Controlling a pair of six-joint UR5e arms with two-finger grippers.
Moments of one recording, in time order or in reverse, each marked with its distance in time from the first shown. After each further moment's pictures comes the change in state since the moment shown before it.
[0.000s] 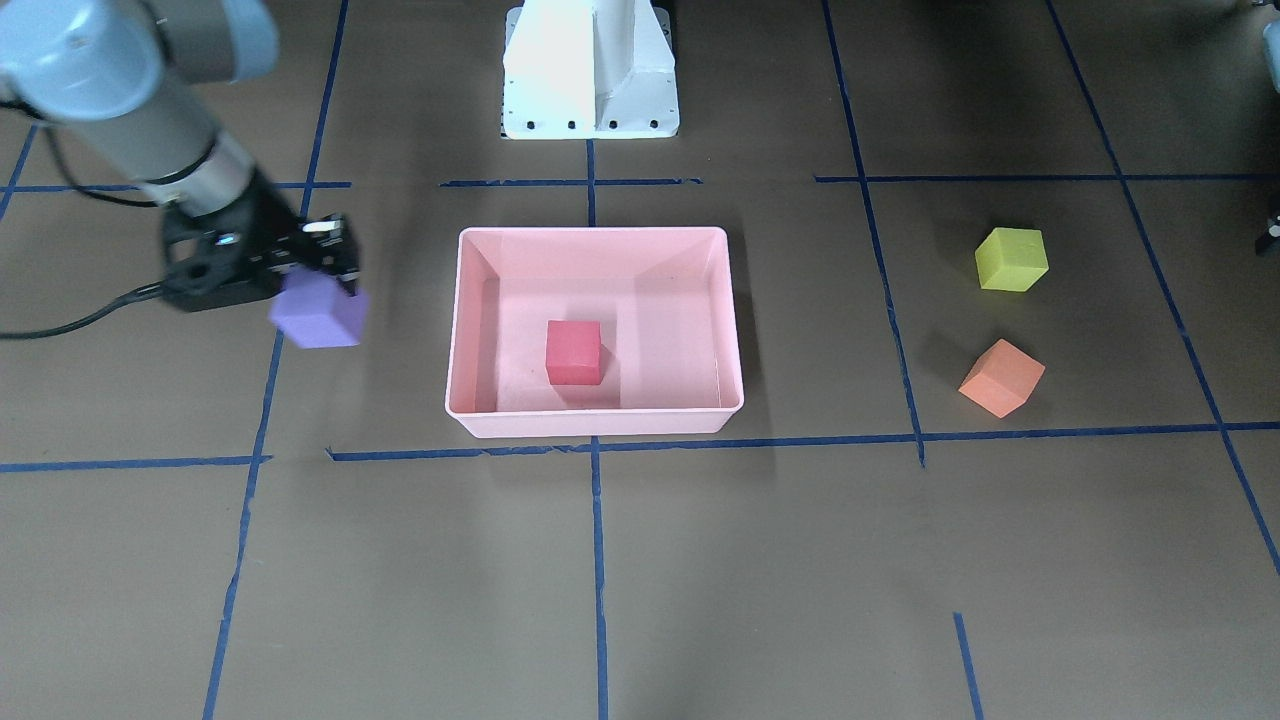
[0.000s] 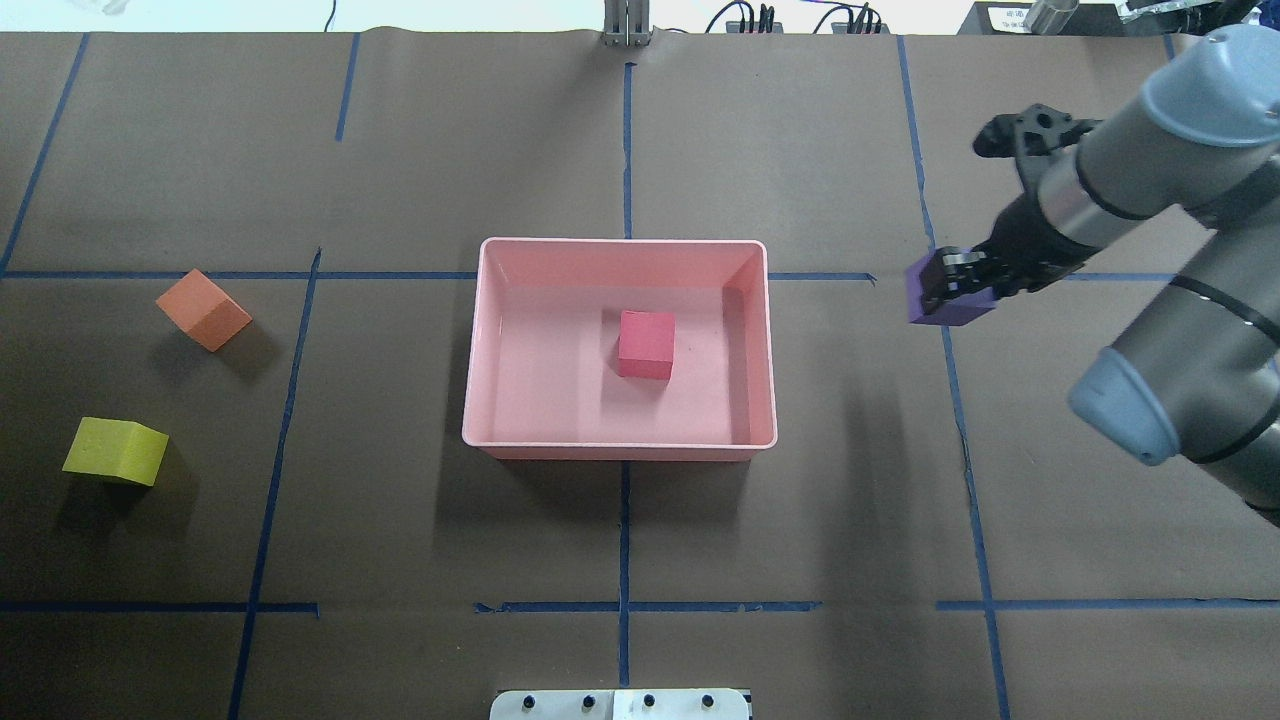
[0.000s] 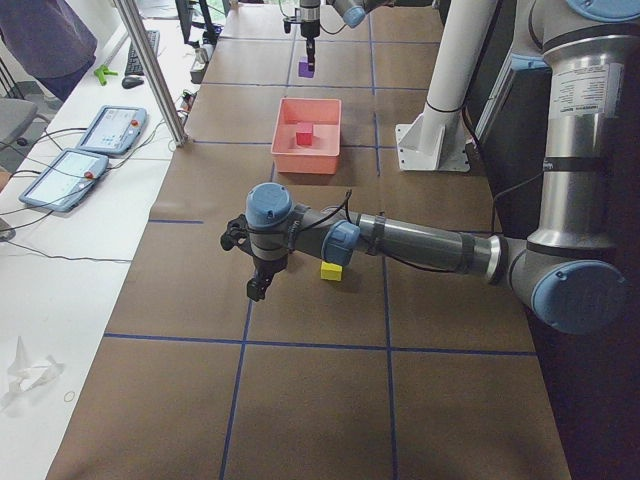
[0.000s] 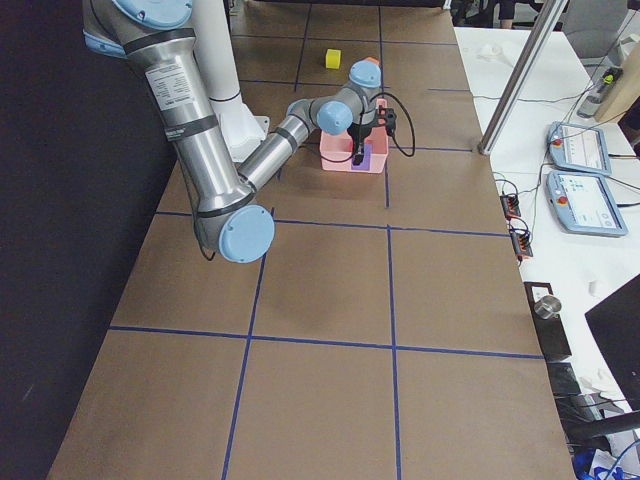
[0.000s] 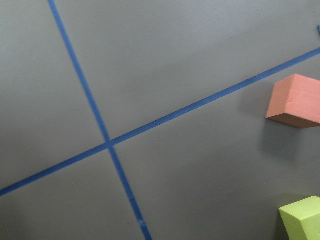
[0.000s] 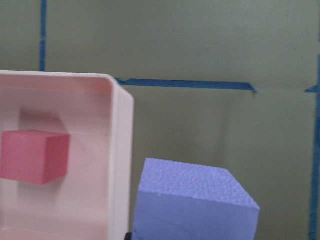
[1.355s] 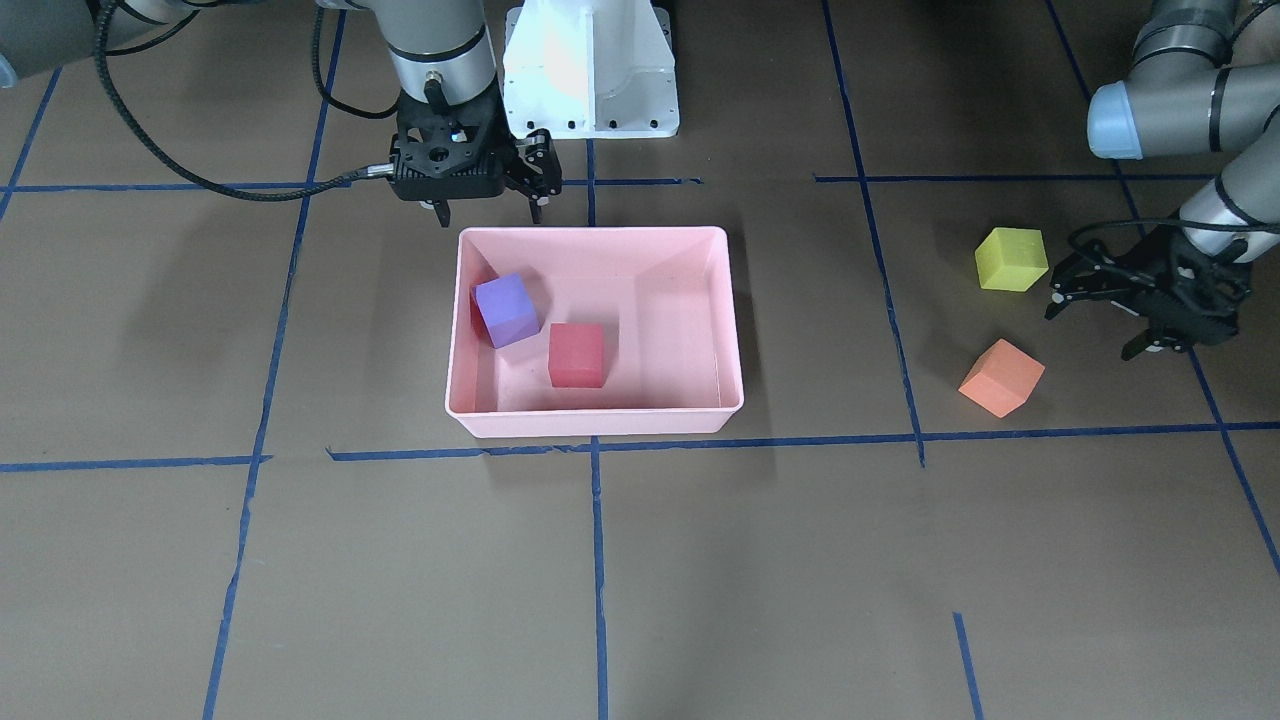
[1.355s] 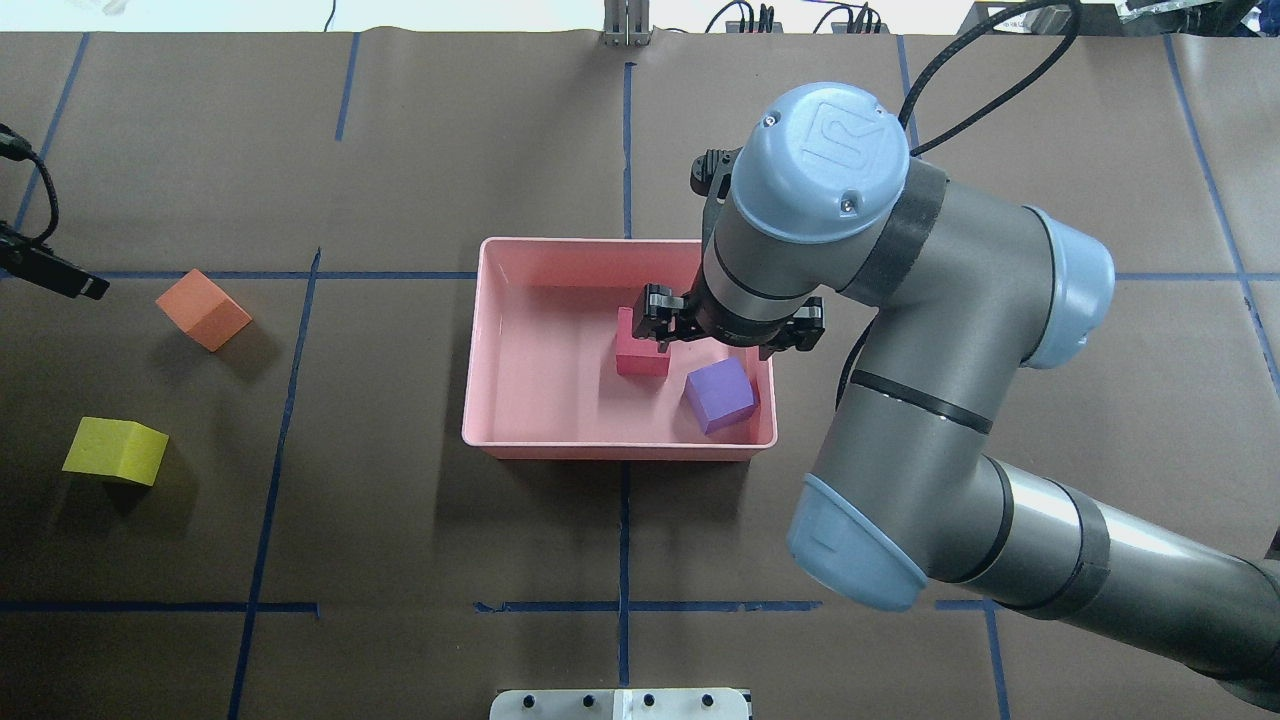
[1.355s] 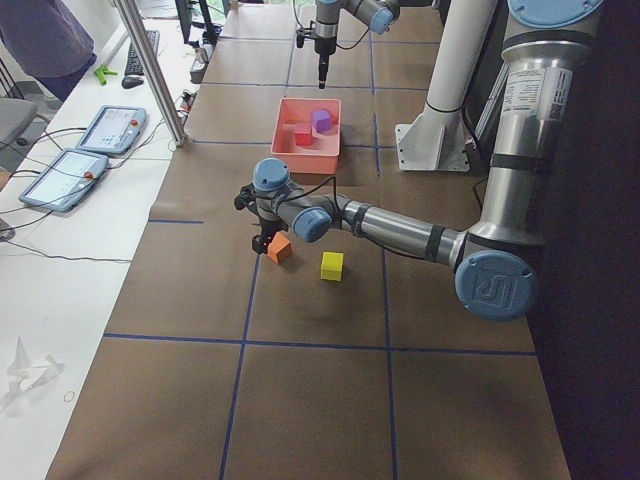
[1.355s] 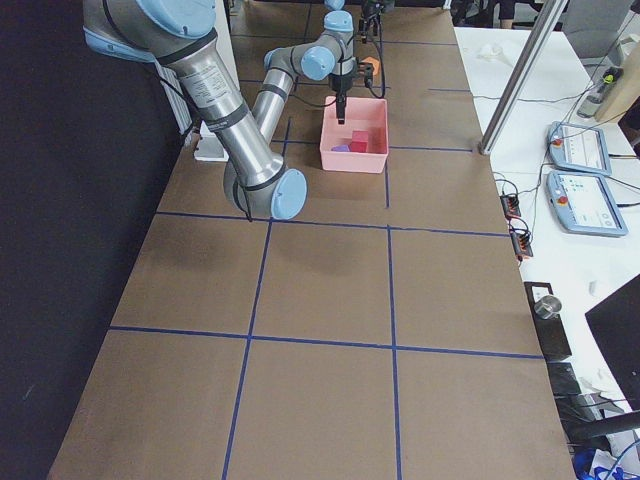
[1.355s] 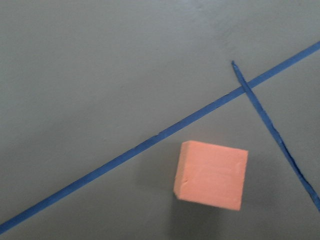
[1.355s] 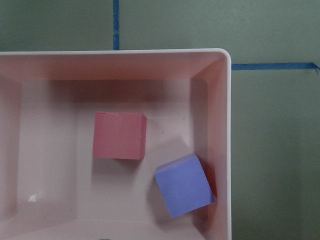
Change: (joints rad) left arm 0.331 -0.144 0.097 -0.255 0.108 -0.288; right arm -0.172 0.217 0.030 -0.241 -0.222 0.137
